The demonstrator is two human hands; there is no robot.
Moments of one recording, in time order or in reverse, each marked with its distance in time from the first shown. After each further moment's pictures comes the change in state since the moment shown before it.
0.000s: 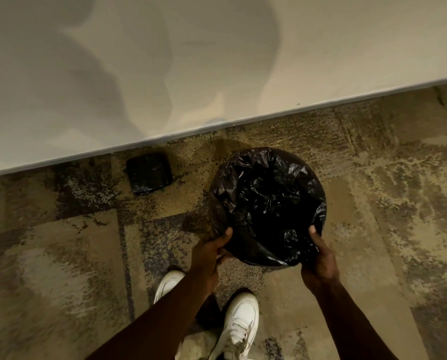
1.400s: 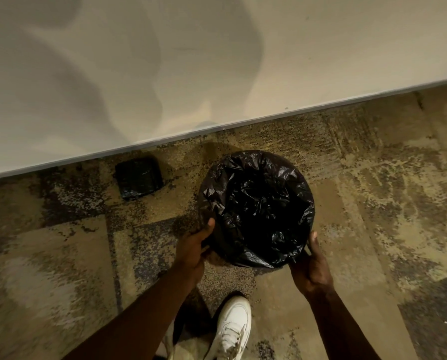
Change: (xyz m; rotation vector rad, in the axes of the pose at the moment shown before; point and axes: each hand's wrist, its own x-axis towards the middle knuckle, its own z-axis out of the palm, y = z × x) left_hand 0.008 0.027 0.002 0.007 -0.037 0.073; right_hand -0.008 -0.001 -0.006 0.065 -0.013 -0.013
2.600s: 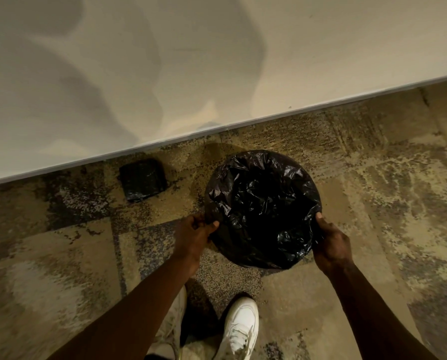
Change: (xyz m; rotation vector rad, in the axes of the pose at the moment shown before) left_hand 0.019 0.024 -0.008 0.349 0.012 0.243; right_hand 0.051 -0.036 -0.008 -0.134 0.012 -0.124
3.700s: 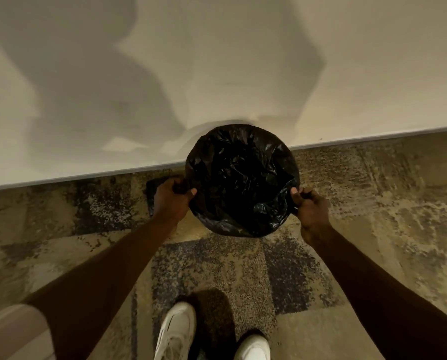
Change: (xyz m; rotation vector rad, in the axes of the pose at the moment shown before) left_hand 0.107 0.112 -0.089 0.303 0.250 0.273; right_hand 0.043 -0.028 0.207 -0.420 -0.074 -0.202
